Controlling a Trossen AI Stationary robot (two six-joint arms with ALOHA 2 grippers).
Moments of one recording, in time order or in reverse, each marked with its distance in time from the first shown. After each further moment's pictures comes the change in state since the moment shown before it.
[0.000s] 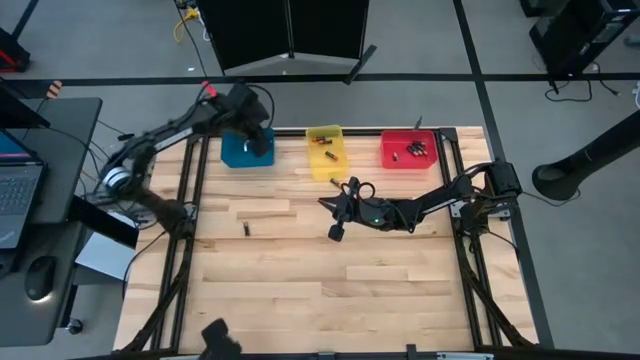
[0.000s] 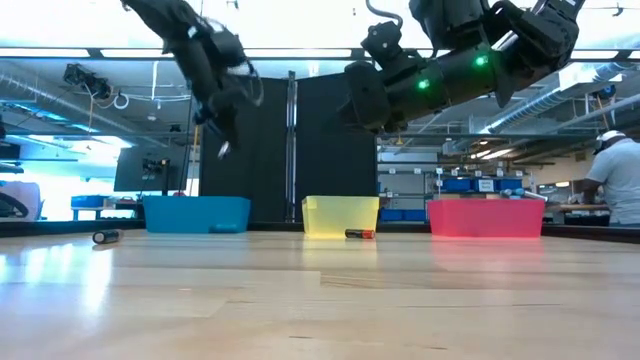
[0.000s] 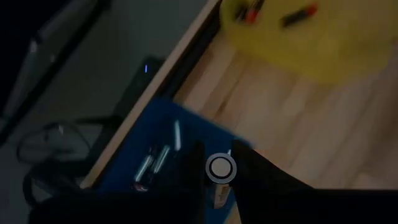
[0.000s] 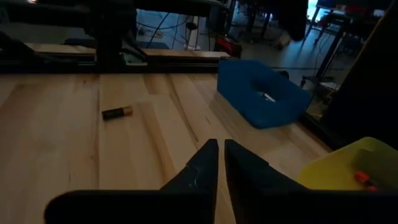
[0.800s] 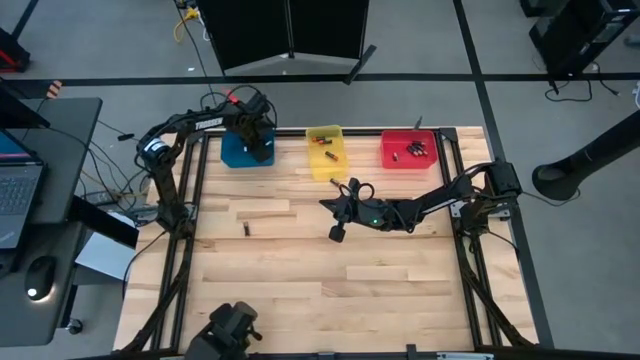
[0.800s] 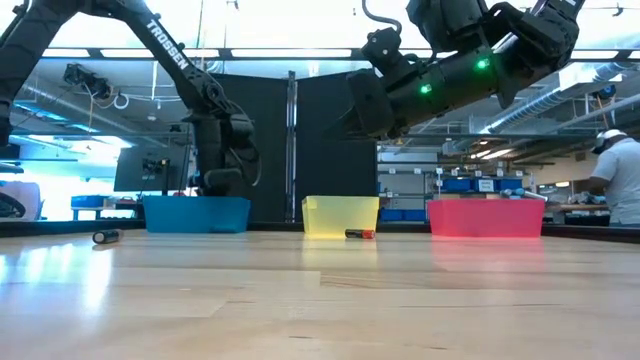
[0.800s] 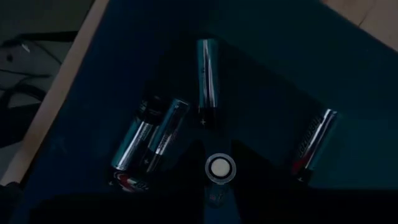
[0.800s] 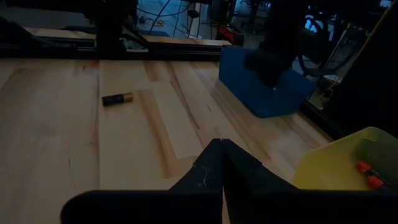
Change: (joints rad) left arm 0.118 0.400 0.007 0.014 -0.041 0.079; right arm 0.000 0.000 0.000 -0.050 -0.004 0.010
